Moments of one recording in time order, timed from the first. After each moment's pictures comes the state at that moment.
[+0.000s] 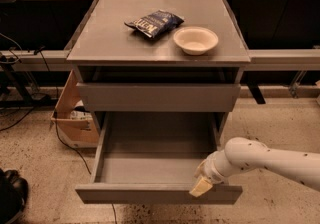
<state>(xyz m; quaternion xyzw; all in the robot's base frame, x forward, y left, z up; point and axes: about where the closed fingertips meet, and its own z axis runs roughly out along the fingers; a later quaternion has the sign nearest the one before) 0.501 -0.153 0.436 -0.54 0.81 0.14 0.19</state>
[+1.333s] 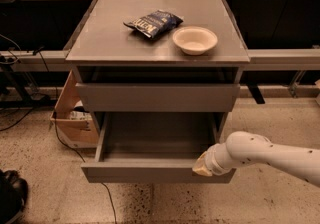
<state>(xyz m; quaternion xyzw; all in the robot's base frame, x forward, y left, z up) 0.523 -0.154 0.465 -0.55 0.80 0.12 0.22</state>
